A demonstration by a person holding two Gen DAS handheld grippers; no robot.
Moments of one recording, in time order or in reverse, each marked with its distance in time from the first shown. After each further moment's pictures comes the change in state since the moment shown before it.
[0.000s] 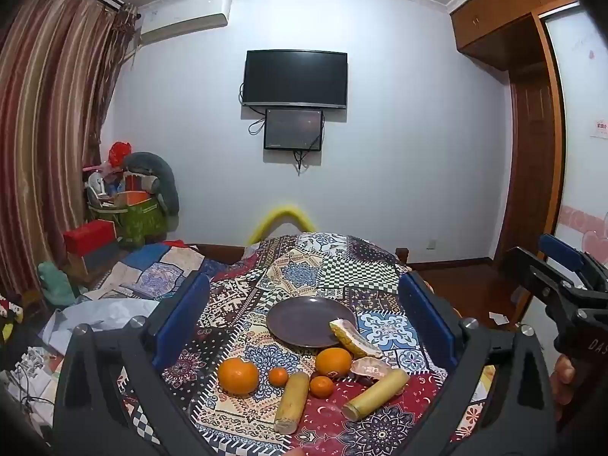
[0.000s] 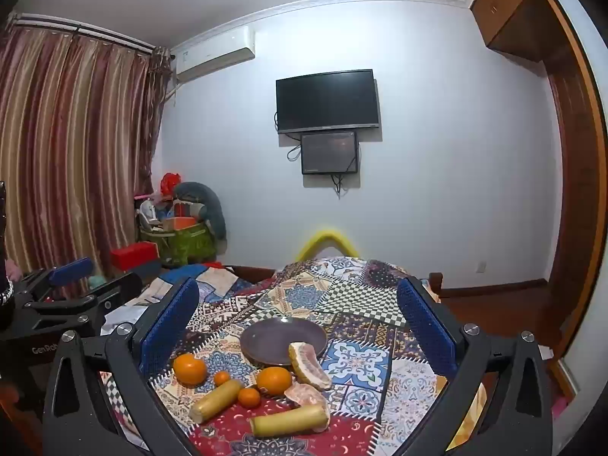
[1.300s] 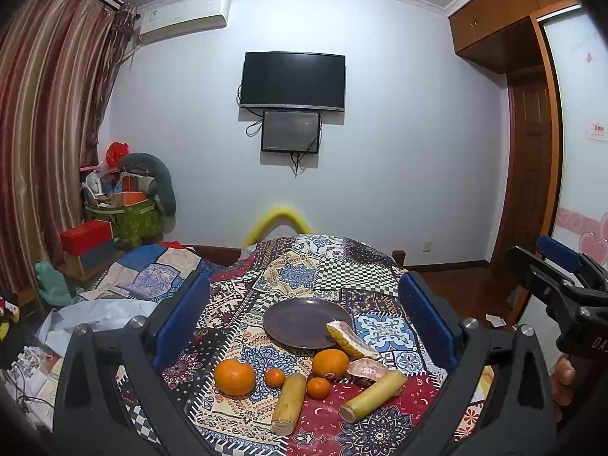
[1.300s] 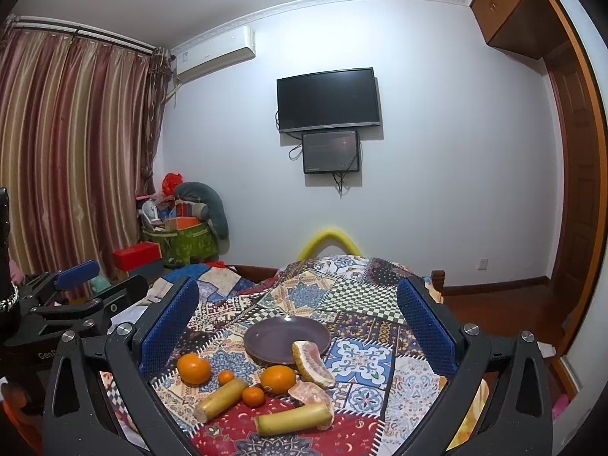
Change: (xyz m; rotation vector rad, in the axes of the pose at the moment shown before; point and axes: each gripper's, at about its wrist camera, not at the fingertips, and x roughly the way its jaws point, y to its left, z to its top) left arm 0.000 -0.004 0.002 -0.004 -0.009 -0.009; right arm 0.002 -0.002 0.000 0.010 0.011 0.009
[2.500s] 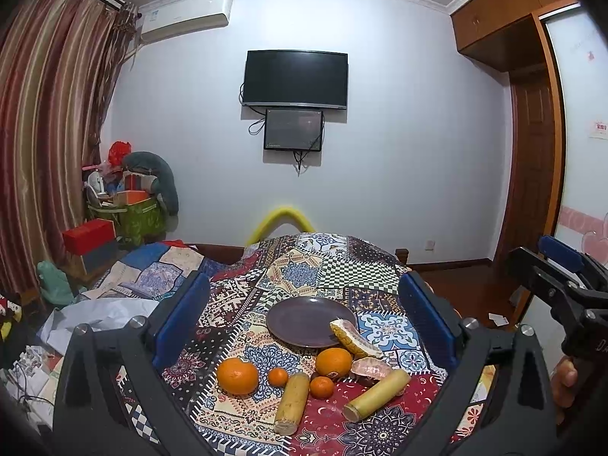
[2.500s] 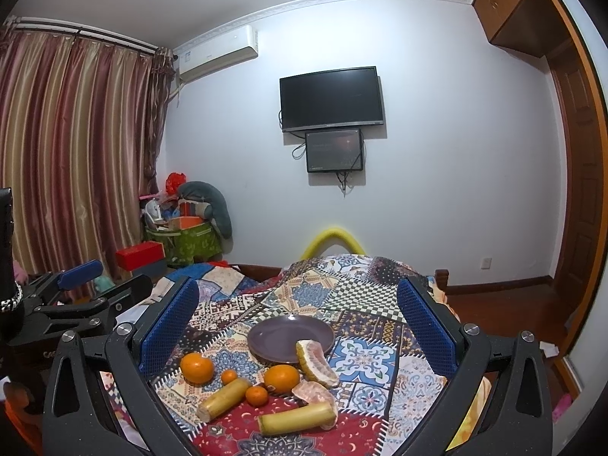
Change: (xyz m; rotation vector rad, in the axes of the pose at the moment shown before) left arm 0.003 0.004 -0.004 0.001 0.006 0.011; right arm -0.001 0.004 -0.005 0.000 0.001 0.011
